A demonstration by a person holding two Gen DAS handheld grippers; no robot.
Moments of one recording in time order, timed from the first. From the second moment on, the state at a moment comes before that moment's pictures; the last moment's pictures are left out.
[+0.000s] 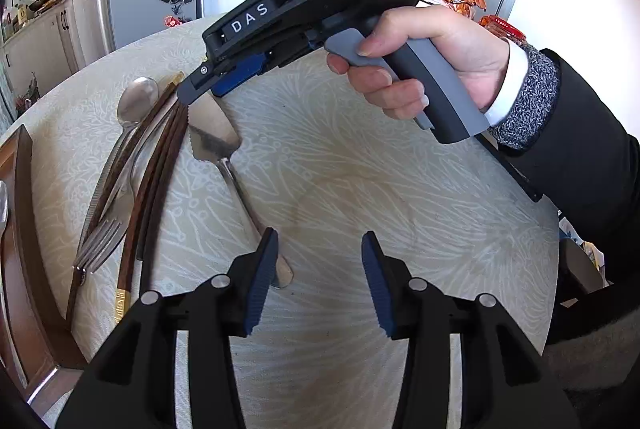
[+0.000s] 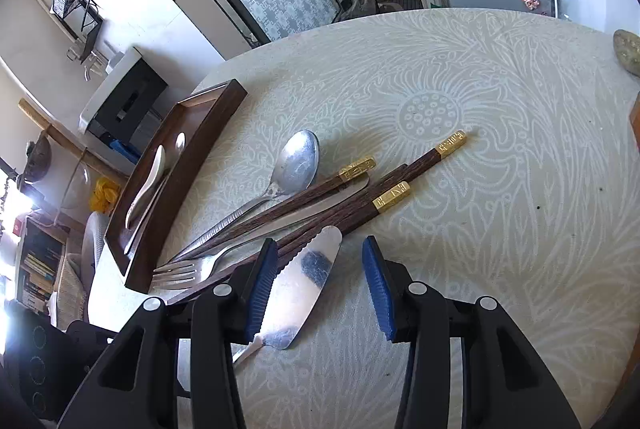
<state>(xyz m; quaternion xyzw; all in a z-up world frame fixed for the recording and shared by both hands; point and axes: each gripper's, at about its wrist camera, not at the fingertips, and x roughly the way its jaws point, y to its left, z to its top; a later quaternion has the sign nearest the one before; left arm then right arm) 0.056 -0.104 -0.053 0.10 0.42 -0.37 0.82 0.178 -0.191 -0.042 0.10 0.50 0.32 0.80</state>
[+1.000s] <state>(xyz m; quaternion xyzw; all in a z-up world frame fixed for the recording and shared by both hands) 0.068 -0.102 -0.052 0.10 0.42 -0.33 0.84 0.139 -0.193 0.008 0.15 0.45 0.38 0.80</state>
